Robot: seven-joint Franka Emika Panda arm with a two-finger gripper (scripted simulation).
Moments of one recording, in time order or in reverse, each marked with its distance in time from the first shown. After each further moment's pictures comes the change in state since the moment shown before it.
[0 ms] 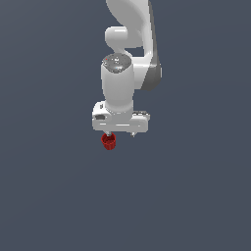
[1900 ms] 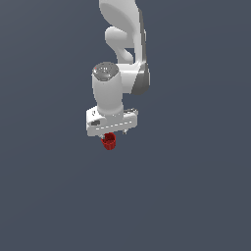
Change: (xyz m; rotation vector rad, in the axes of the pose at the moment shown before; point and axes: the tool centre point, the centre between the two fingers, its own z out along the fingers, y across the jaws) arm -0.020 0.034 0.029 0.002 -0.014 -0.329
